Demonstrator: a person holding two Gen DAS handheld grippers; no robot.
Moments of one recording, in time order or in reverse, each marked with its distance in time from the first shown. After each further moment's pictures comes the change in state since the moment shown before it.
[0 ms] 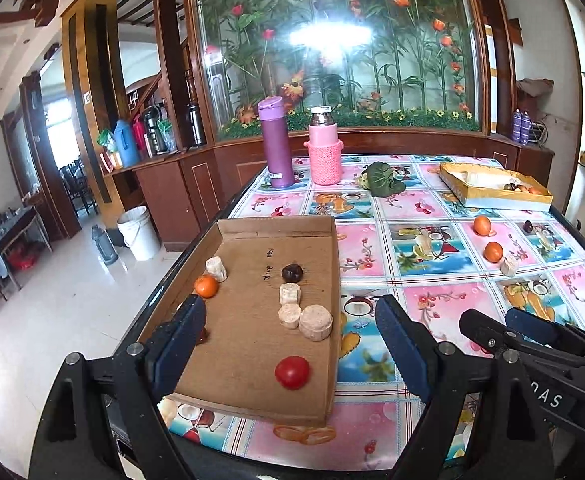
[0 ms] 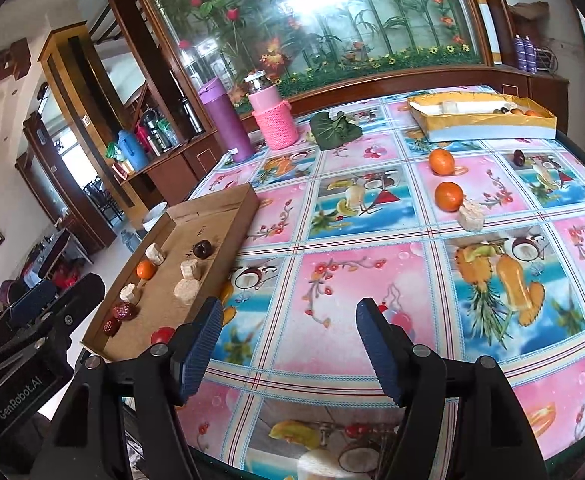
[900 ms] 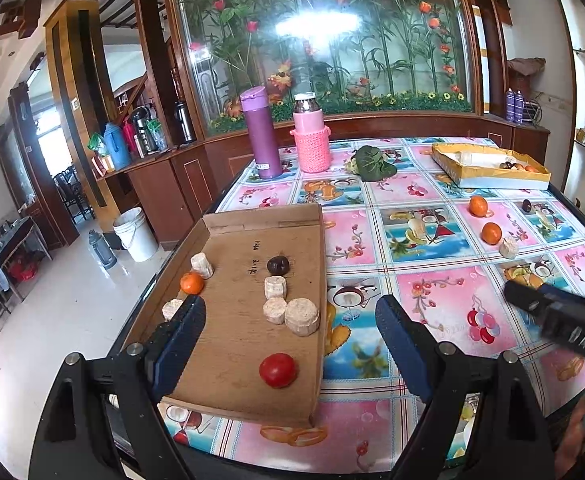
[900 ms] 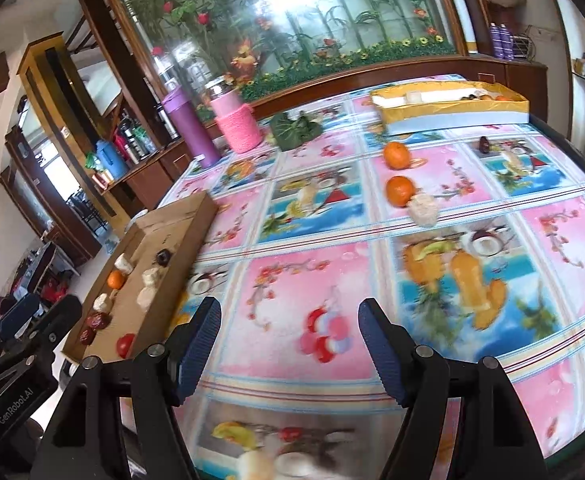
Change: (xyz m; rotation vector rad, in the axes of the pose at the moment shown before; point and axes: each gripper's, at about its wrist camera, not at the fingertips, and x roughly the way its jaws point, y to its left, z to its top) left arm 0.020 -0.014 -0.003 0.052 0.043 -0.015; right arm -0.003 -0.047 0.007 0.058 0.005 -0.069
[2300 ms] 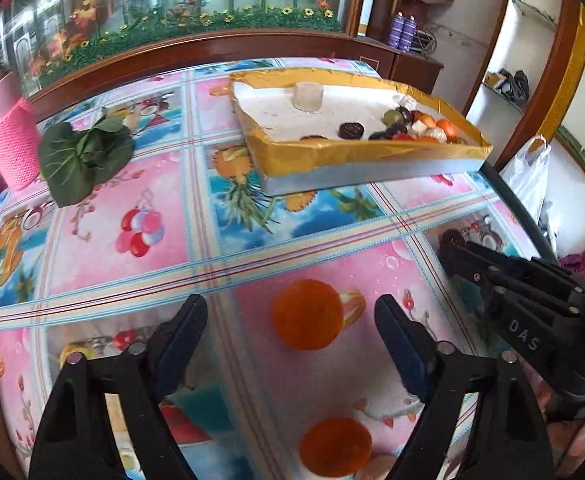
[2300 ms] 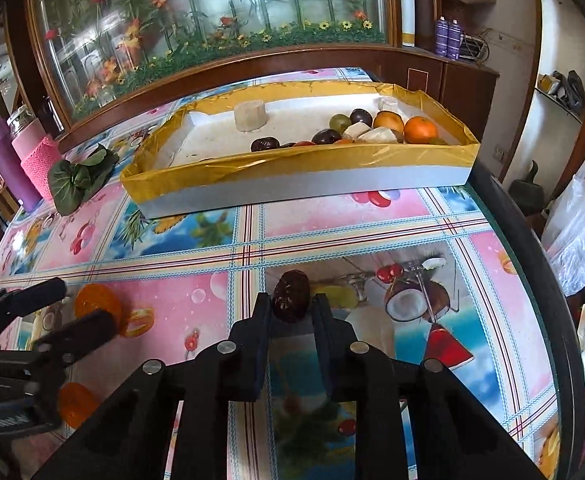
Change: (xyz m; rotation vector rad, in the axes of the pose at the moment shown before) left arm 0.236 -0.264 0.115 0.166 0.304 -0.533; right arm 0.121 -0.205 0.163 -0.021 0.098 -0.332
